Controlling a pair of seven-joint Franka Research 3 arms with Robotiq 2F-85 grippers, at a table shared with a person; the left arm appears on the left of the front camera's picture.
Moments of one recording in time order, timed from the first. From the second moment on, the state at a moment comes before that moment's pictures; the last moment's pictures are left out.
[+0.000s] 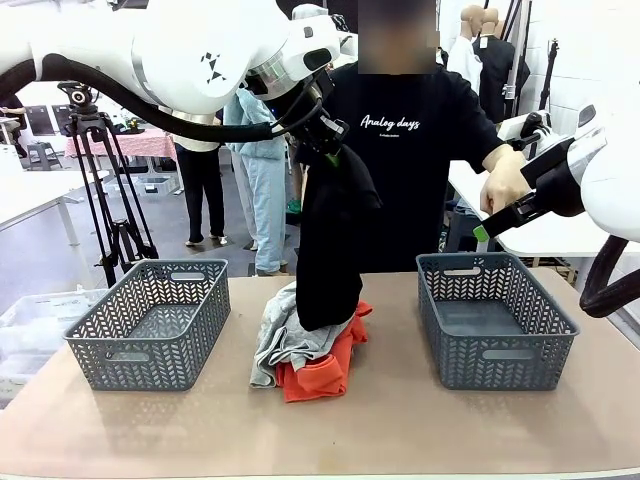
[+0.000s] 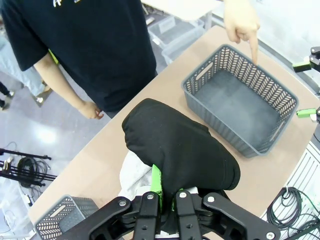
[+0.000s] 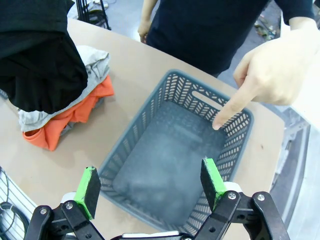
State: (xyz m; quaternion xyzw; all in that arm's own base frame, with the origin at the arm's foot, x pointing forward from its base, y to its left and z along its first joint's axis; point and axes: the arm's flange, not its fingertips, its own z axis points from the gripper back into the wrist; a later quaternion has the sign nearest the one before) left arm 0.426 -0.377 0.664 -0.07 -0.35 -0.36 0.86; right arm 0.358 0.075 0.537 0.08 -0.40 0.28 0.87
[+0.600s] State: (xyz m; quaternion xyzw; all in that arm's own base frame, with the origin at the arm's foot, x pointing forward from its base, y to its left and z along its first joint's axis) left arm 0.426 -0.377 0.664 -0.07 -0.35 -0.36 0.86; right arm 0.337 0.051 0.570 0.07 -0.43 0.26 0.86
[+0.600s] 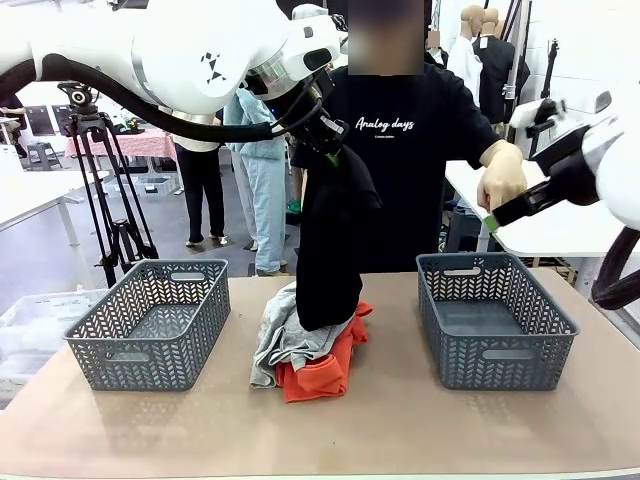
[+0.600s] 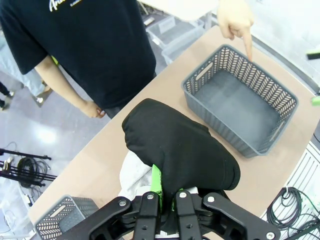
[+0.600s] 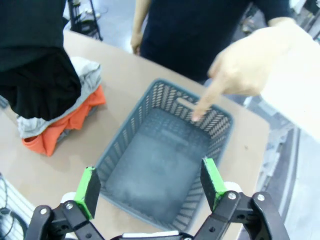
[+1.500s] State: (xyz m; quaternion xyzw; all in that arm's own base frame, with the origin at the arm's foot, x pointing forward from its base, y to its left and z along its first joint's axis) left arm 0.424 -0.385 0.664 -0.07 -0.35 -0.37 0.86; right arm 0.261 -0.035 0.626 0.07 -0.47 0.19 0.86
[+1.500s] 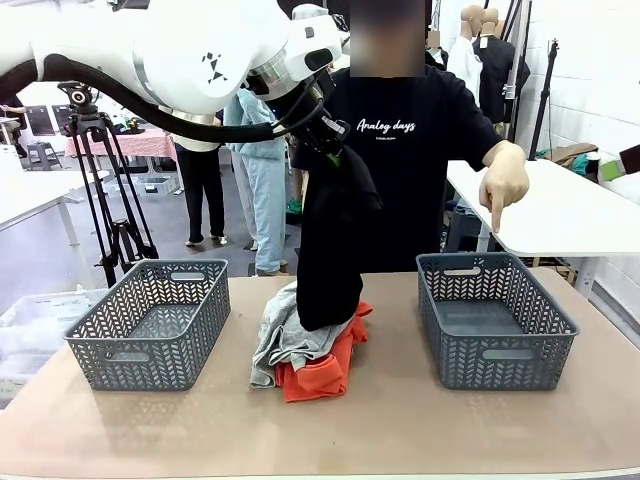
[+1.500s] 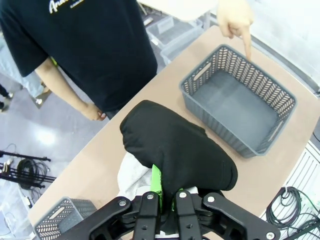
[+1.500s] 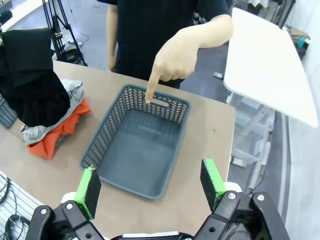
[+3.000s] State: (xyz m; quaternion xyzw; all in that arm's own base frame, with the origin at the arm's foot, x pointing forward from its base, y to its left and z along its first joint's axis) left arm 0.446 -0.597 0.571 -0.23 -0.32 -0.47 0.79; right arm 0.260 -0.033 0.628 0.07 -0.47 0.19 0.86
